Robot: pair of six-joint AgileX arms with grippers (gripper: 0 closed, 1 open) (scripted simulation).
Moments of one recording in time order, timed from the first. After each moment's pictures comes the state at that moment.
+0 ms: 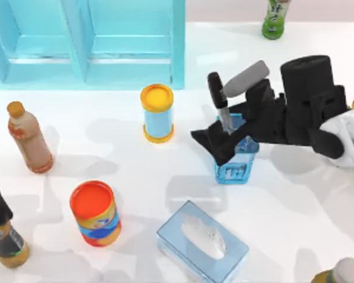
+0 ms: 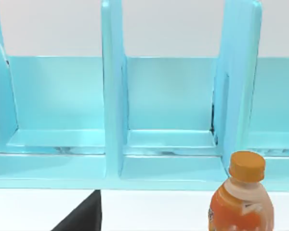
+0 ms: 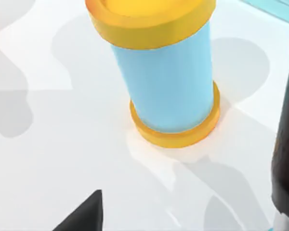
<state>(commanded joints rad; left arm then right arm) 0.00 0.00 0.00 0.00 0.00 0.00 0.43 1.92 0.93 0.37 -0.42 -0.05</state>
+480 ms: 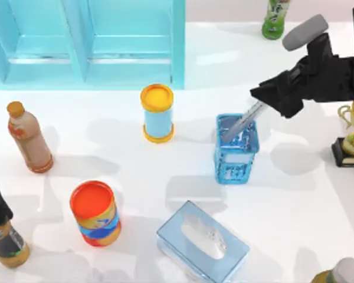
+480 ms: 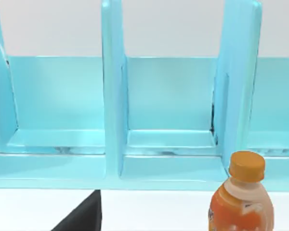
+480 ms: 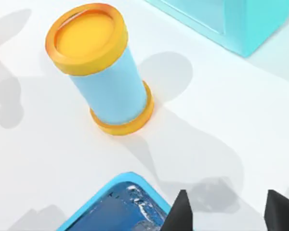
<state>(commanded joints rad) 0.00 0.00 0.00 0.00 0.00 0.00 0.21 1.75 1.08 -0.07 -0.60 -0.22</state>
